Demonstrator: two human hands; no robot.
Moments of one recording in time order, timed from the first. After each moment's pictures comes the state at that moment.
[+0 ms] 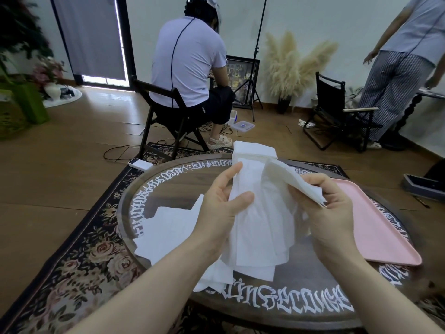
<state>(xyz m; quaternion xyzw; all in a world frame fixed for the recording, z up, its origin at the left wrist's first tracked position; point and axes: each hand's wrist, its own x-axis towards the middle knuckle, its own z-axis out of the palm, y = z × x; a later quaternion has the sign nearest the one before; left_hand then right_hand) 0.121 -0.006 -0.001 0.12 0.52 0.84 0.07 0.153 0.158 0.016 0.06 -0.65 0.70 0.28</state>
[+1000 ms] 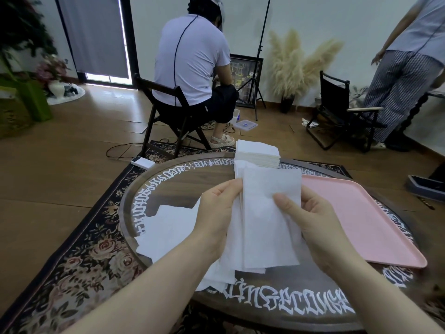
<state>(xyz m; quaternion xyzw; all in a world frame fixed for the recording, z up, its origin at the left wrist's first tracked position) 0.119 -0.002 0.003 0.01 0.53 0.85 0.07 0.155 0.155 0.012 0.01 -0.66 0.75 0.06</state>
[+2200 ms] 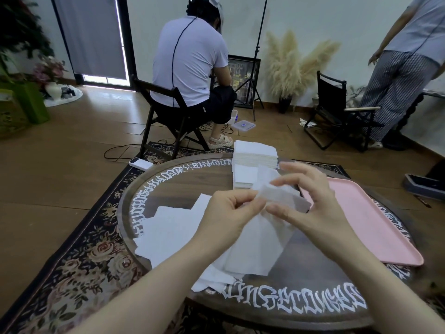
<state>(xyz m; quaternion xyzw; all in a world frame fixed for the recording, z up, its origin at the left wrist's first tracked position) 0.130 -0.007 0.002 0.19 0.65 0.73 0.04 0.157 0.165 0.030 0.12 -0.88 0.40 0.23</state>
